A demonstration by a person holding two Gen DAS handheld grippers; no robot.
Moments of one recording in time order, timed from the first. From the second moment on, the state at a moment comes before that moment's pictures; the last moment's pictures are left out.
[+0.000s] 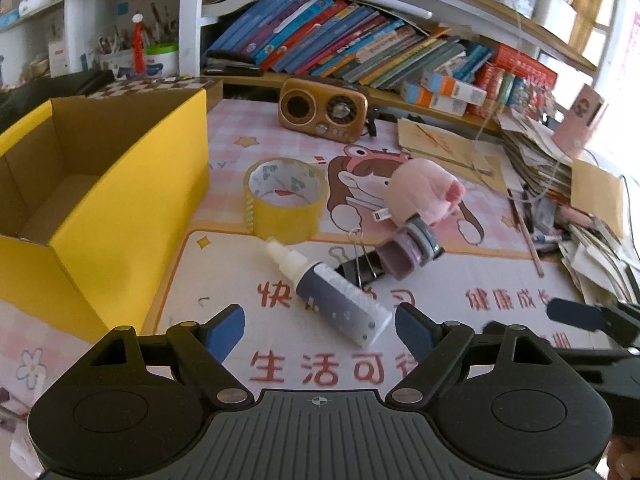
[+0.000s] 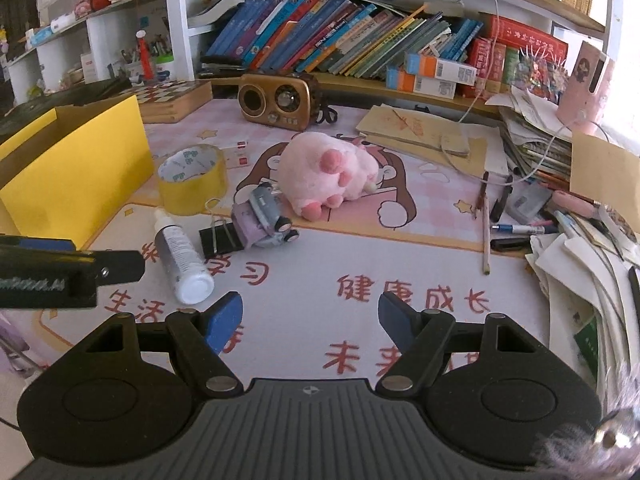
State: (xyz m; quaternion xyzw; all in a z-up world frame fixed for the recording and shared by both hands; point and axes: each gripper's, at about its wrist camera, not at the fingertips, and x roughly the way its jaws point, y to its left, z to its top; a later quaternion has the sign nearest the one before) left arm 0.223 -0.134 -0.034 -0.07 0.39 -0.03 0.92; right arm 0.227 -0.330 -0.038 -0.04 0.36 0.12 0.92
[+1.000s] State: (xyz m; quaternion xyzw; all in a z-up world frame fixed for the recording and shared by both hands) left arm 0.266 -0.143 -0.067 -0.09 0.42 -0.02 0.90; right arm 0.275 -0.323 -0.041 -0.05 0.35 0.17 0.92
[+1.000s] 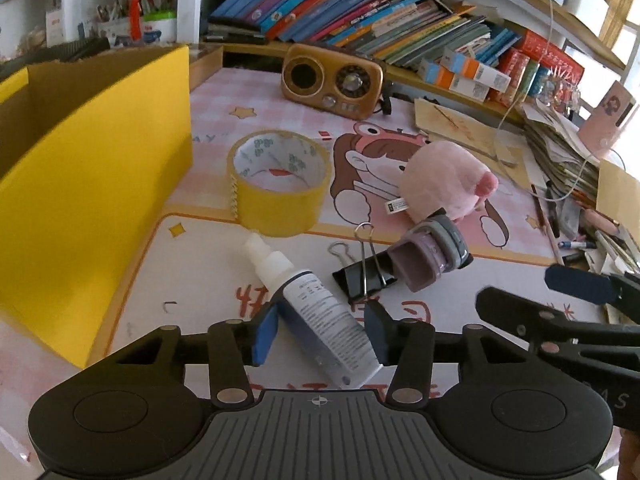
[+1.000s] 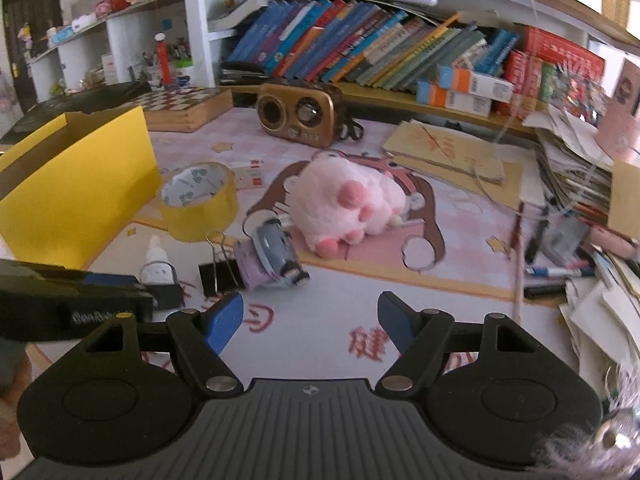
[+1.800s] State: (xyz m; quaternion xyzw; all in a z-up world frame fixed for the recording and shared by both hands) left arm 0.261 -0.130 -0.075 -0.05 0.45 -0.01 0.89; right arm 0.333 -0.282 -0.068 -0.12 0.36 0.26 0.89
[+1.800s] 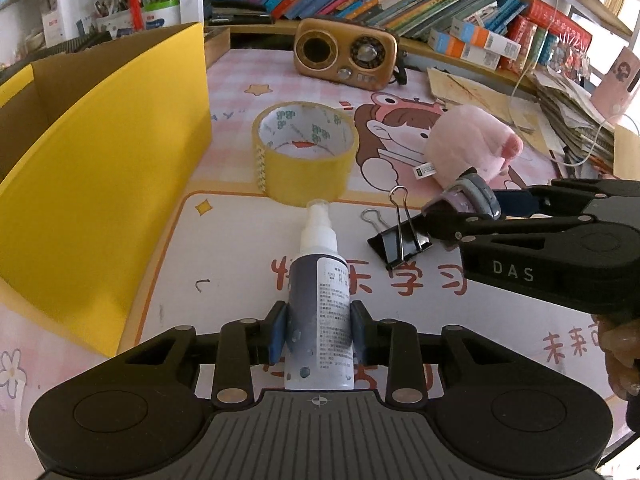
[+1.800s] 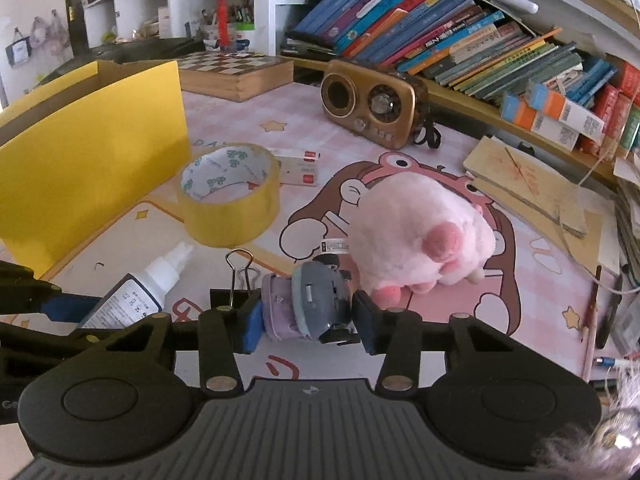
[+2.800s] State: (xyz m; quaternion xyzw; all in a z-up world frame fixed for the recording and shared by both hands) left arm 0.206 -0.112 -0.004 -0.16 0.36 -0.05 0.92; right arm 0.265 -0.342 -0.017 0.01 0.34 0.18 0.92
